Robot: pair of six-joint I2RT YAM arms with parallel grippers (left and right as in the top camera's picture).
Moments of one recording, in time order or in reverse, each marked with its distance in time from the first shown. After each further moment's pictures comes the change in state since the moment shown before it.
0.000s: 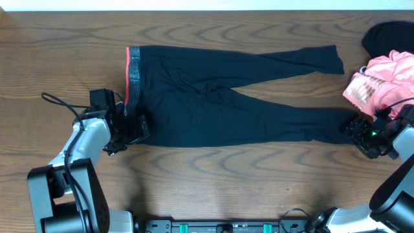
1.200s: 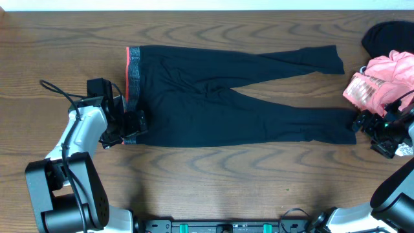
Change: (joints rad) left arm 0.000 0.044 0.148 -0.175 -0.022 0.084; right arm 0.000 0.014 0.222 -0.311 0.129 -0.049
